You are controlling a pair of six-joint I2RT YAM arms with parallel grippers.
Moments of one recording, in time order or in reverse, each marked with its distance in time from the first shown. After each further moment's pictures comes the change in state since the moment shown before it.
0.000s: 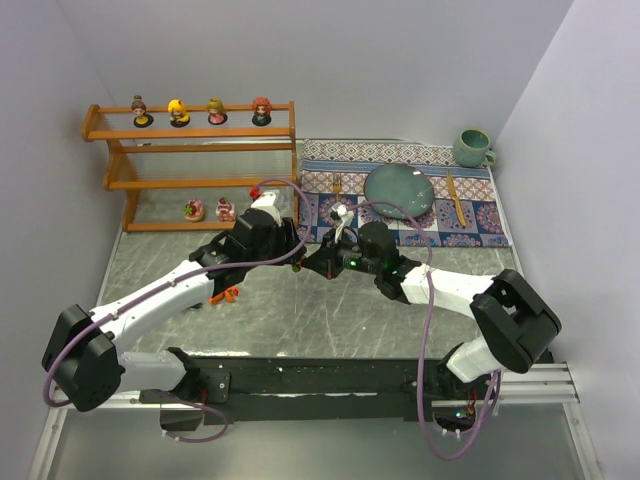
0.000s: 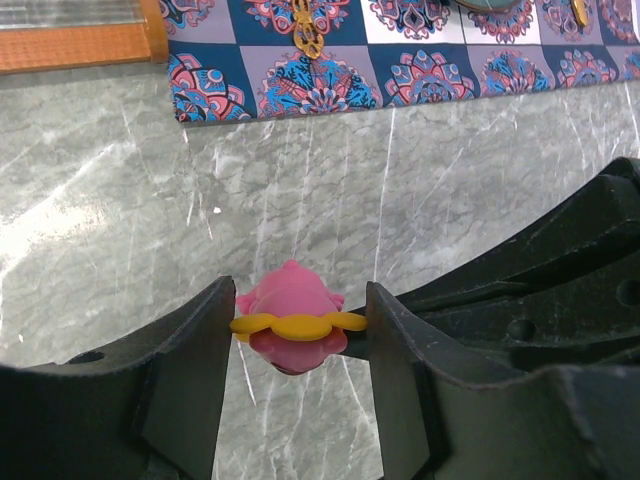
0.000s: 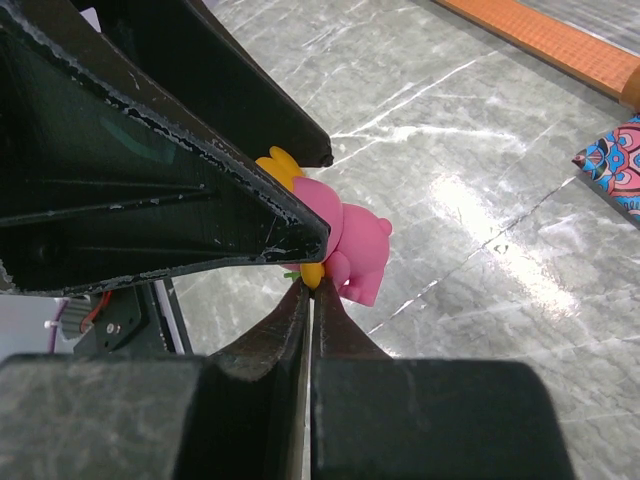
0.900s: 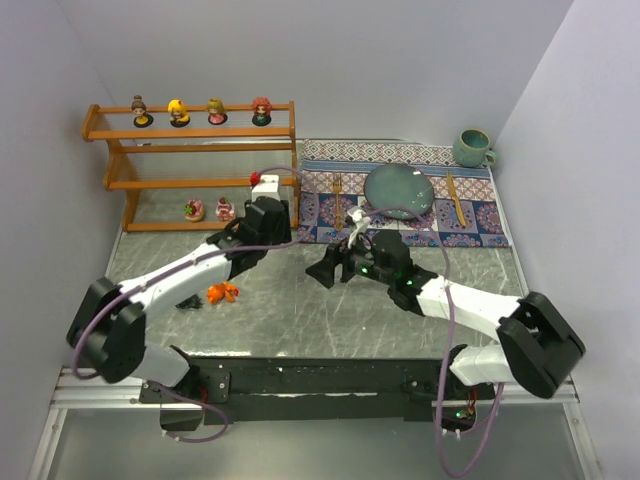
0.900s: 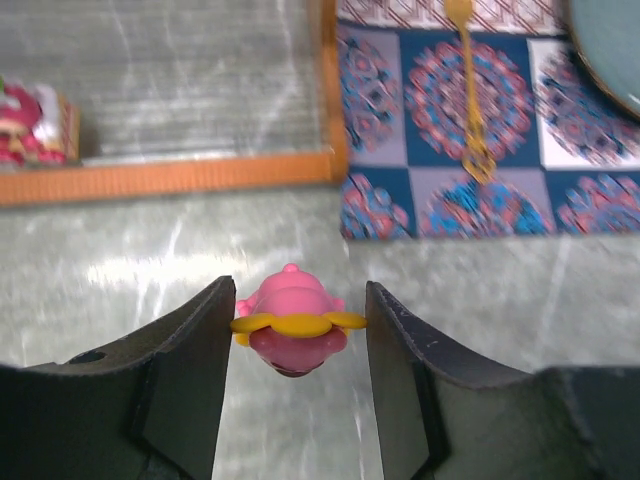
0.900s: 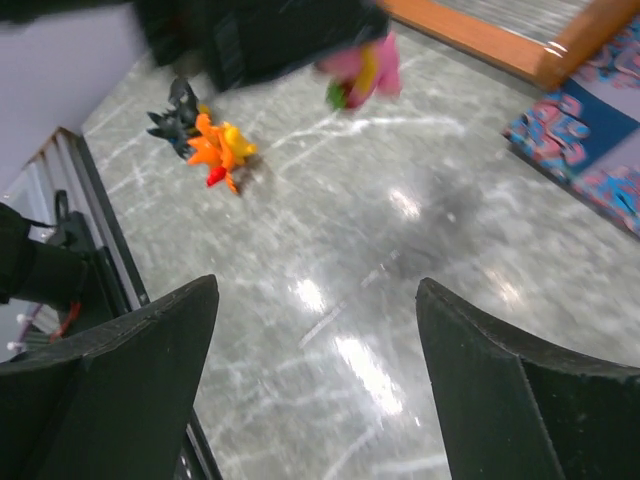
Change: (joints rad) left arm 0.033 0.154 0.074 0.067 -0.337 0.160; right arm 0.000 -0.152 -0.084 -0.064 0.124 -0.018
